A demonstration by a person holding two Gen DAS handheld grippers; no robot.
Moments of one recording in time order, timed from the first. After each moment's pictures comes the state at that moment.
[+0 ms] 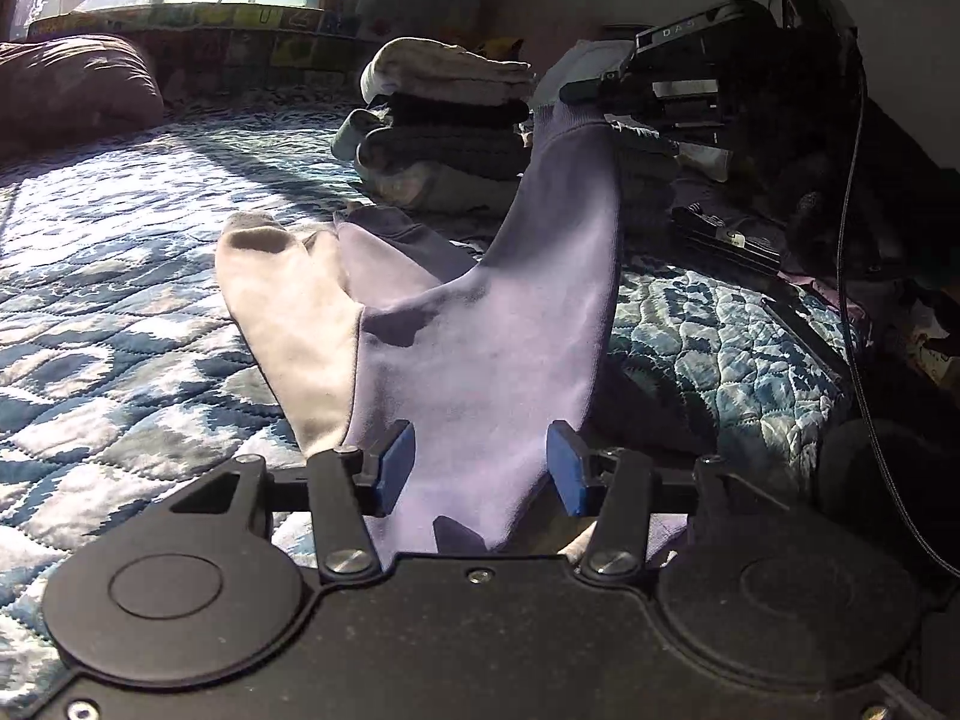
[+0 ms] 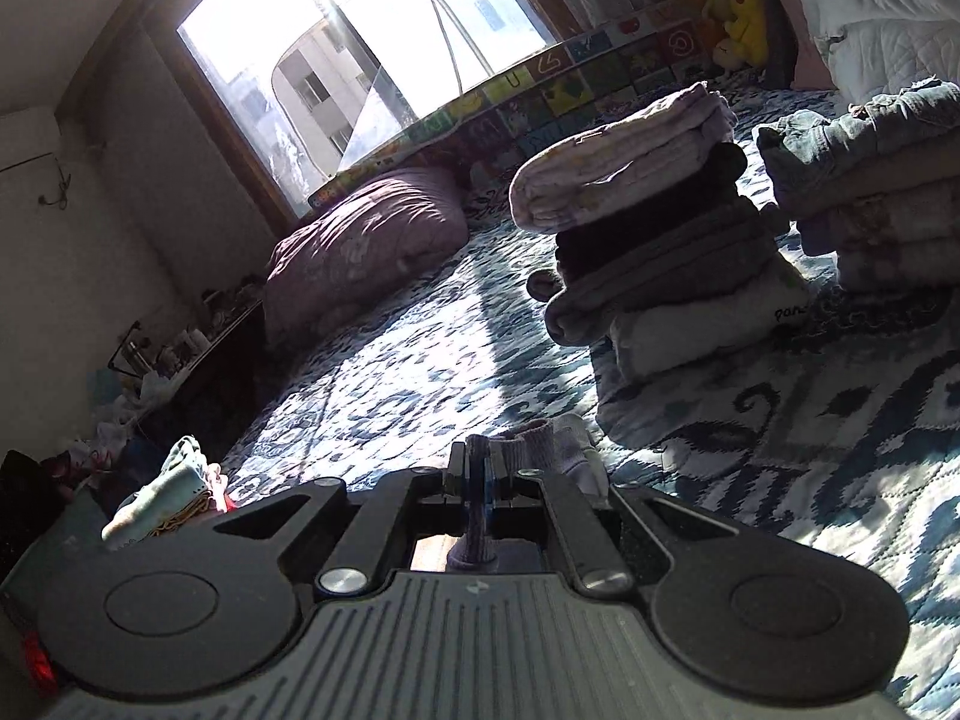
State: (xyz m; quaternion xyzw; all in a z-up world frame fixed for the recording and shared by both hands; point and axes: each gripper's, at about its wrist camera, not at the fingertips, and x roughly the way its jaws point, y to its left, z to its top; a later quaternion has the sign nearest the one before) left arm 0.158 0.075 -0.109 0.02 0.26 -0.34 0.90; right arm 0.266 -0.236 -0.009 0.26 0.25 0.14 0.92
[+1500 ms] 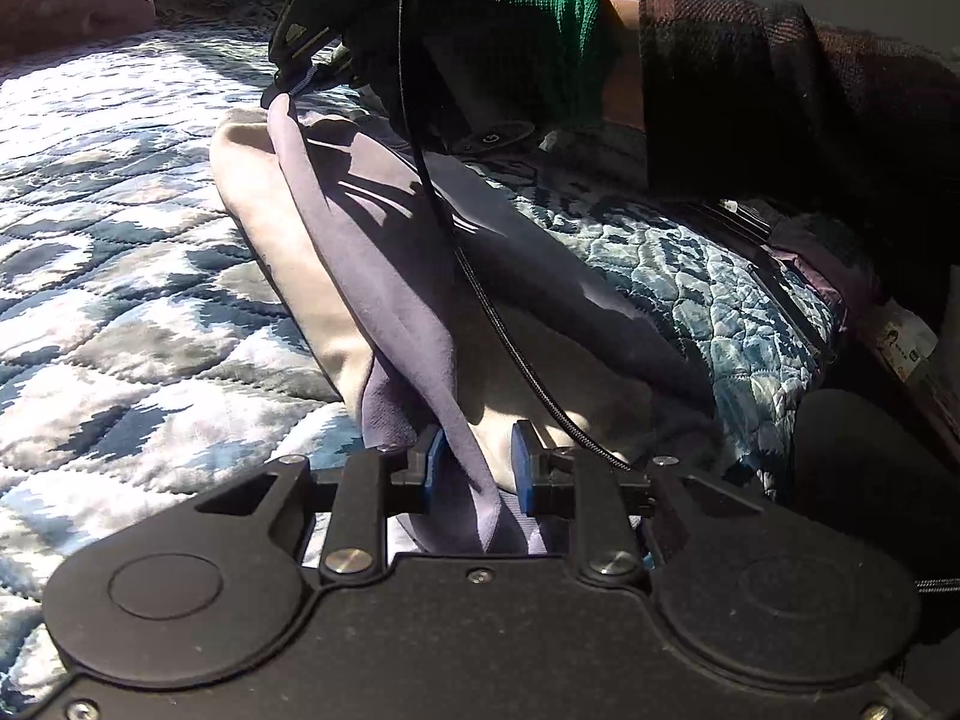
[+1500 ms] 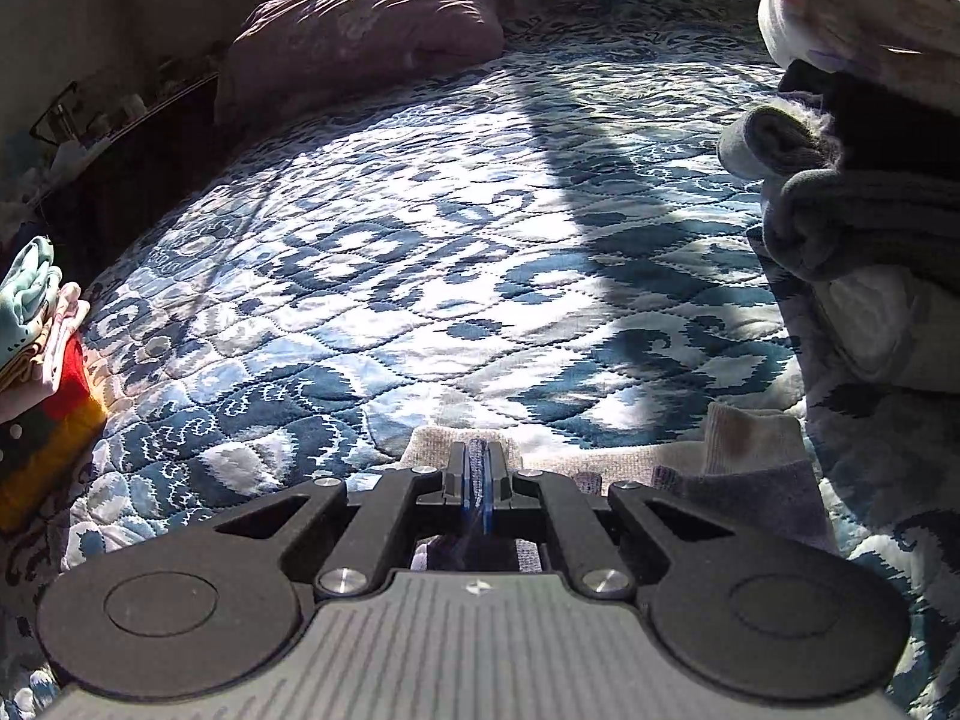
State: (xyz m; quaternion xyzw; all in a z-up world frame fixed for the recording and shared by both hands) left arm 0.188 0.095 -0.137 -0.04 0.36 -0.35 0.86; right arm 0.465 -0.052 -0.091 0.07 0.41 0.15 0.90
